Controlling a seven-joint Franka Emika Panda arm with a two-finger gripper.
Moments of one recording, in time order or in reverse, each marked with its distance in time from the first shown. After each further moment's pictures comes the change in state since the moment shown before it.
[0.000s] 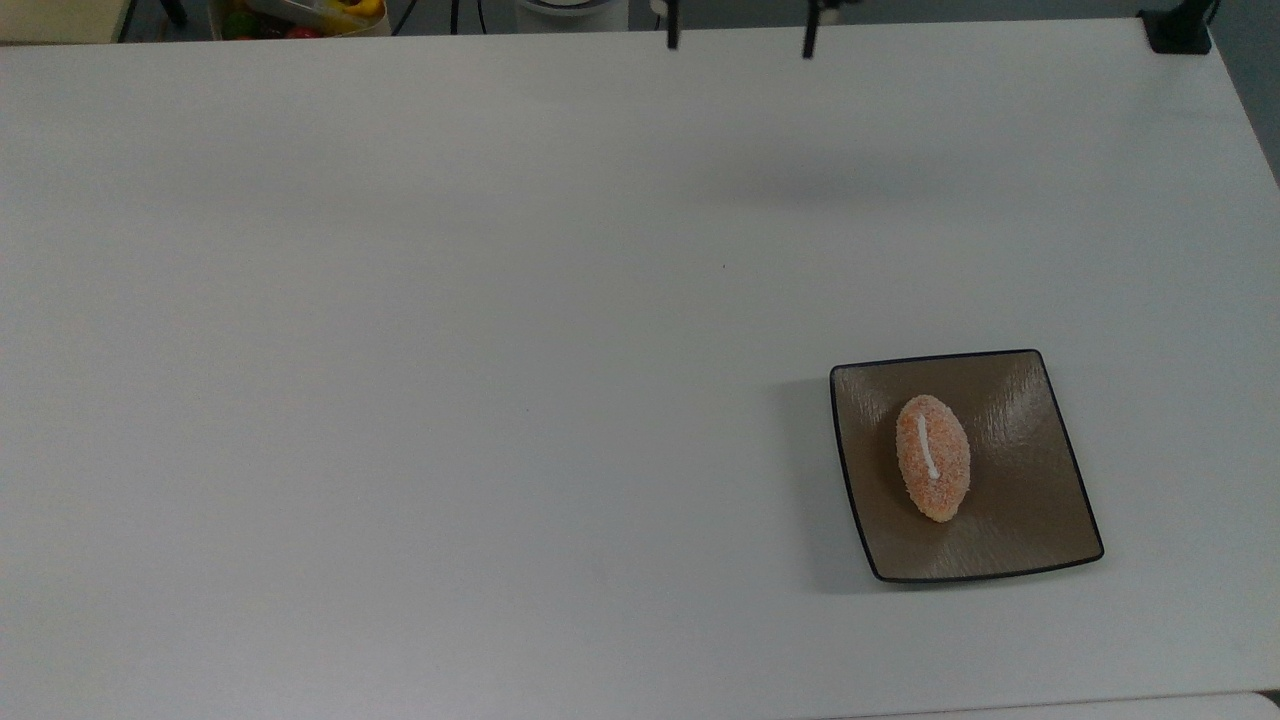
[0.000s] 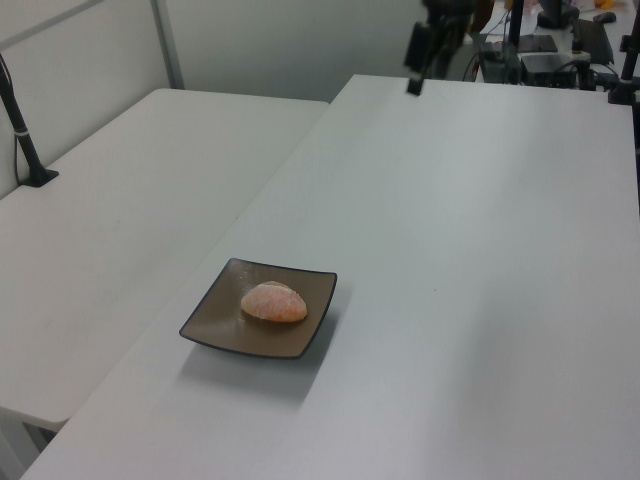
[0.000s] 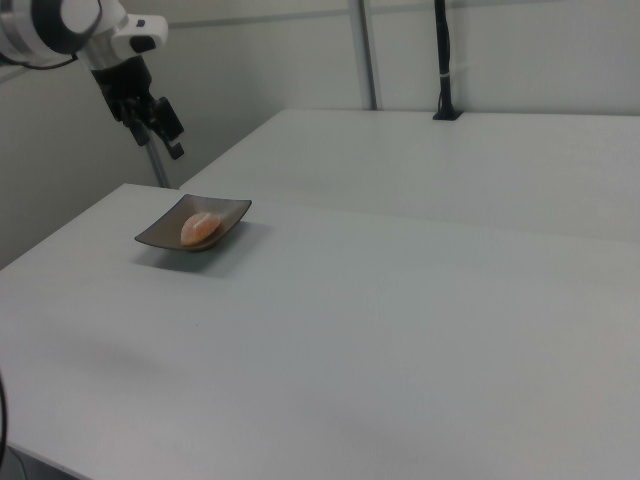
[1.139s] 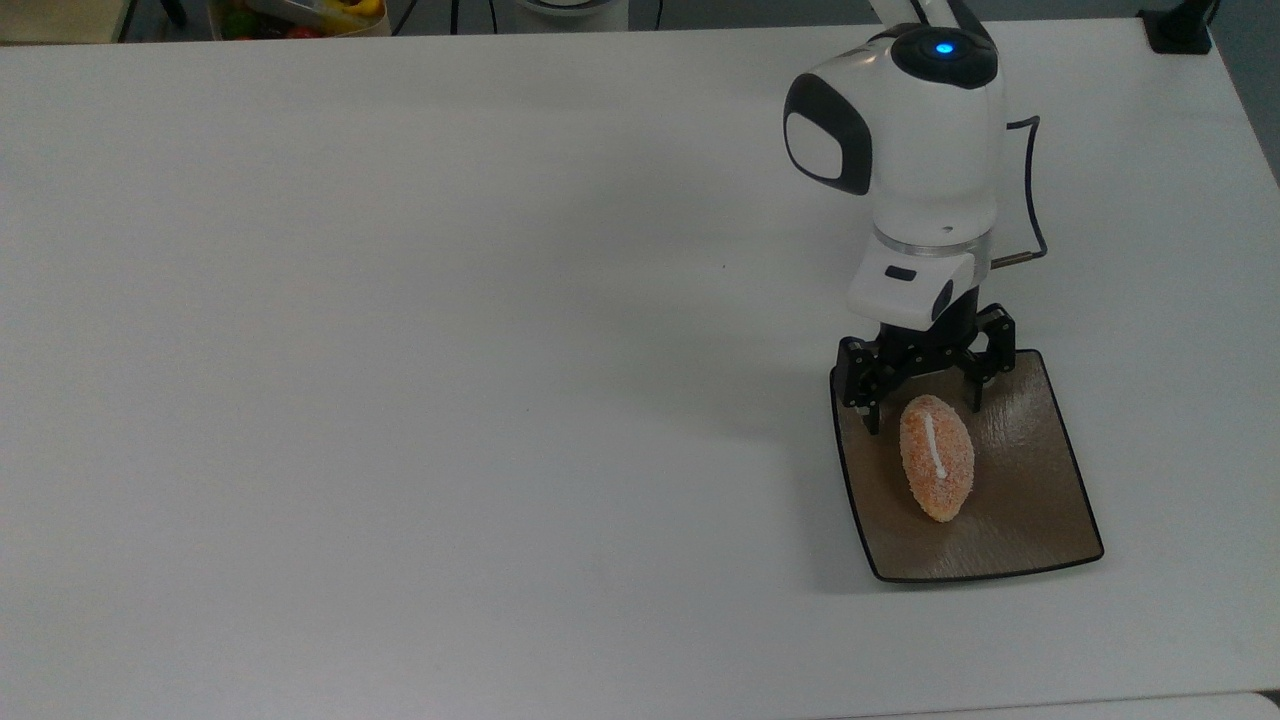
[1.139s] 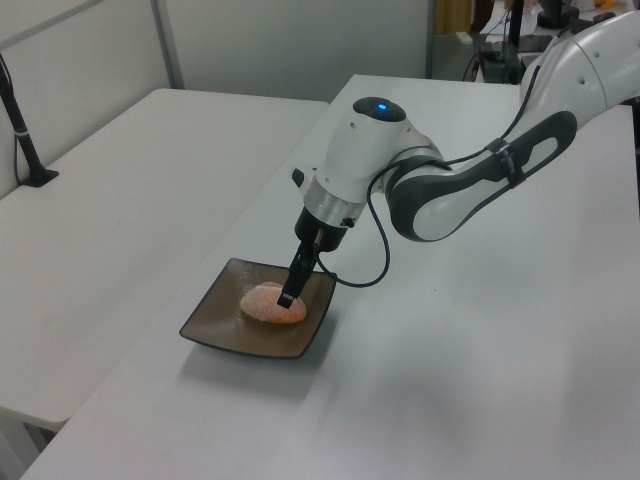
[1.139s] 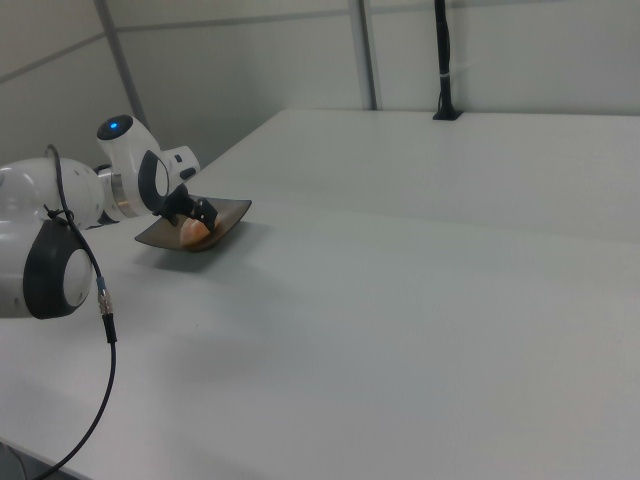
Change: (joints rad) arm 0.203 0.717 0.026 0.204 -0.233 0.764 -0.063
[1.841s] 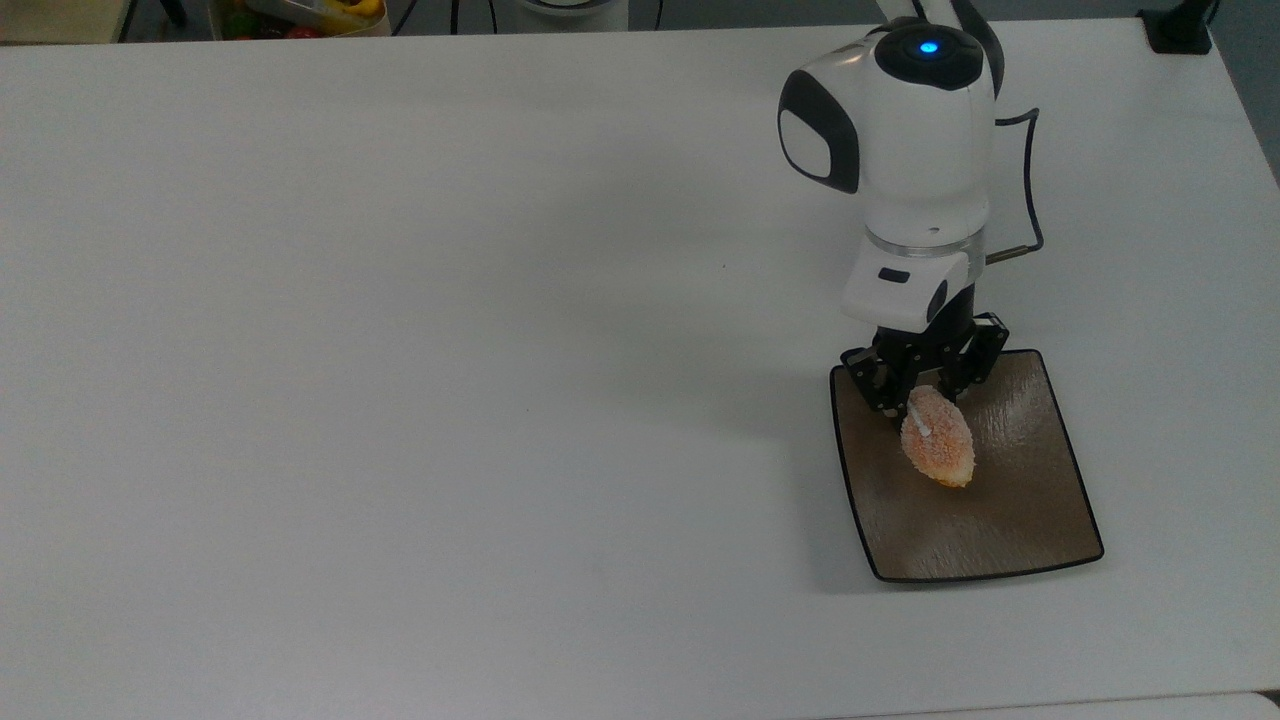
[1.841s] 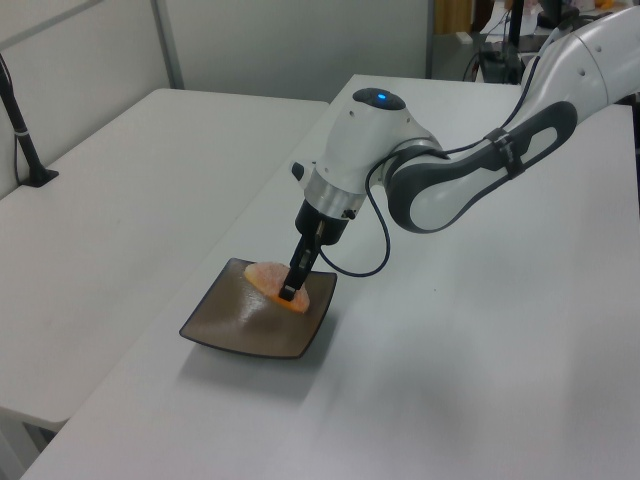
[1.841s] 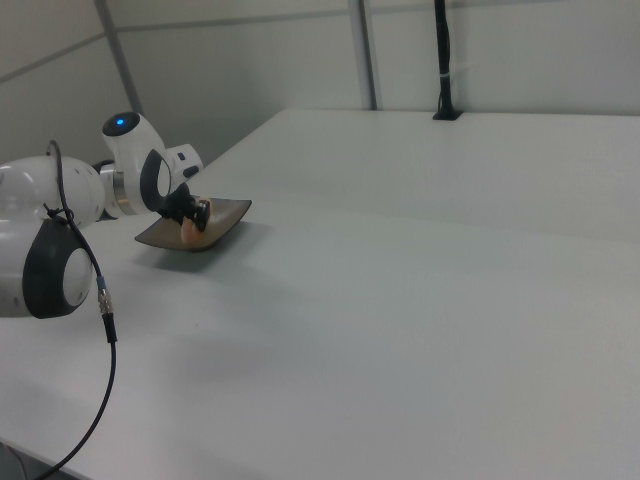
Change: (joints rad) arm -0.008 -0.008 0.001 -0.003 0.083 -0.004 -0.093
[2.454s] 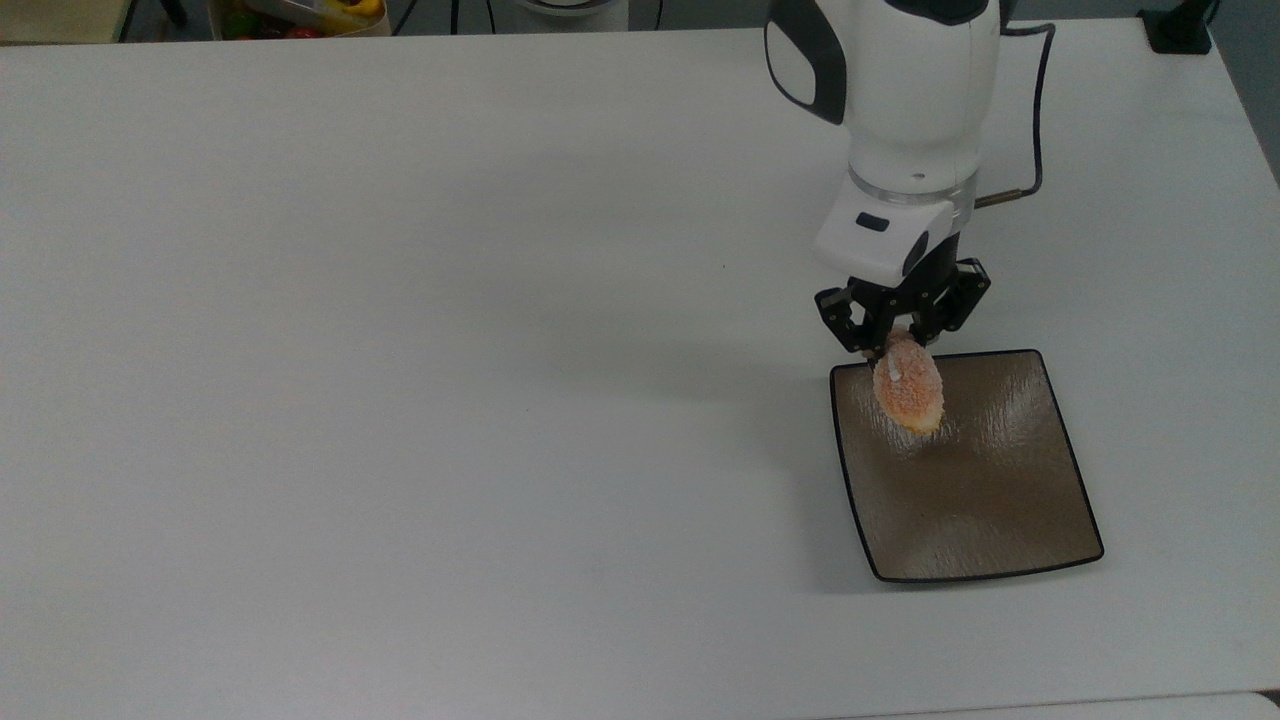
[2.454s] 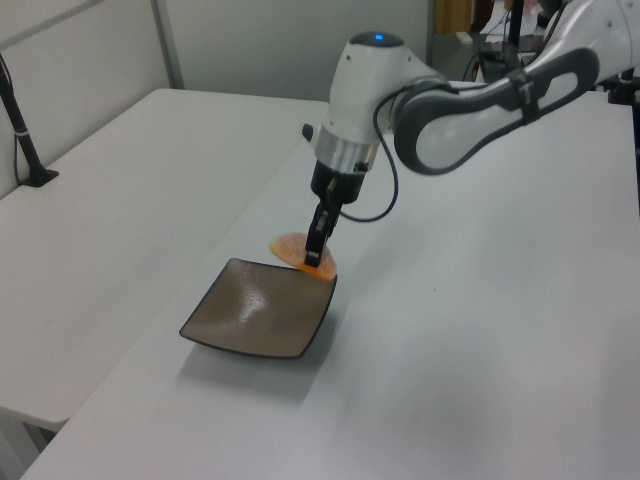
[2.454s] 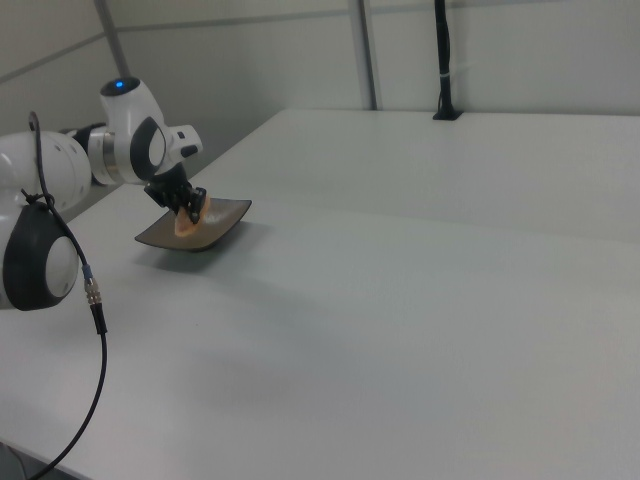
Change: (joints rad) arm -0.033 -0.112 0.008 -0.002 0.079 -0.244 -0.010
